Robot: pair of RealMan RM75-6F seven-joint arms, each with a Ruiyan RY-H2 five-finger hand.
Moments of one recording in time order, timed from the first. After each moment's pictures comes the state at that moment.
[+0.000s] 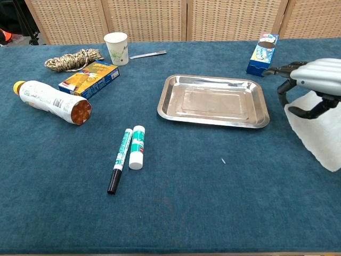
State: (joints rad) left arm -0.02 -1.08 0.01 -1.67 1.57 1.54 -0.04; right arm 0.65 -1.40 0.04 -1.27 -1.48 0.94 -0.09
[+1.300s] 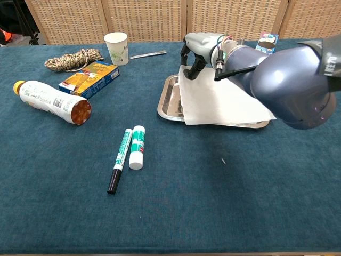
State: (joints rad) left arm -0.06 -1.02 -0.02 -1.66 1.49 1.44 -0.17; right arm 1.13 -1.91 0.41 -1.01 -0.64 0.91 -0.61
